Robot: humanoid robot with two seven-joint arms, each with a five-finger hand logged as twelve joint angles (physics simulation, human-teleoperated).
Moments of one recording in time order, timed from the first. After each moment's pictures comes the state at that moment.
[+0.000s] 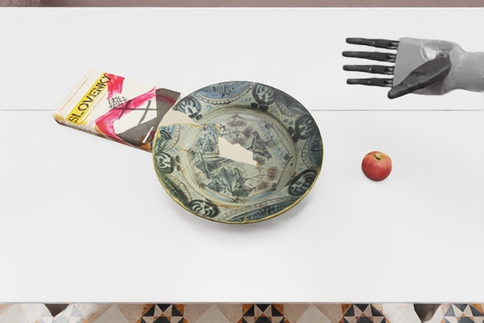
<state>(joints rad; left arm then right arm) -0.01 0.00 0.39 -0.15 0.02 -0.02 -0.04 0.98 -0.87 0.48 1.12 0.33 0.61 -0.50</state>
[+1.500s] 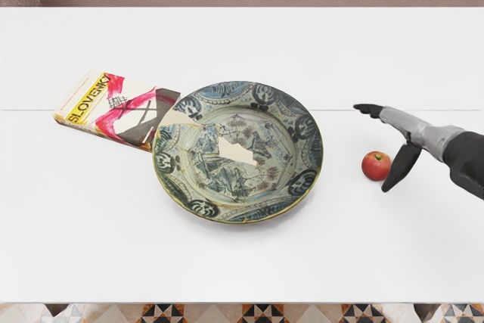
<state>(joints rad) -0.01 0.00 0.39 -0.15 0.02 -0.02 -0.04 0.77 -0.96 0.35 1.73 -1.03 -0.13 -0.34</state>
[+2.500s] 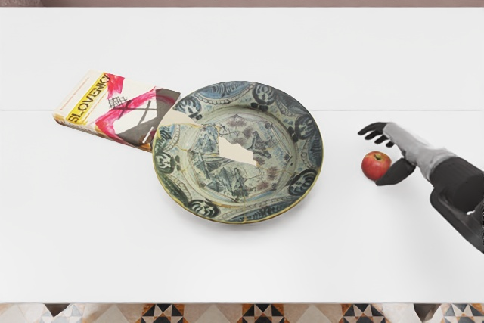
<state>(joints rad) -0.01 0.00 0.39 -0.15 0.02 -0.02 -0.04 0.75 -0.88 0.20 1.71 -1.13 -0.41 -0.43</state>
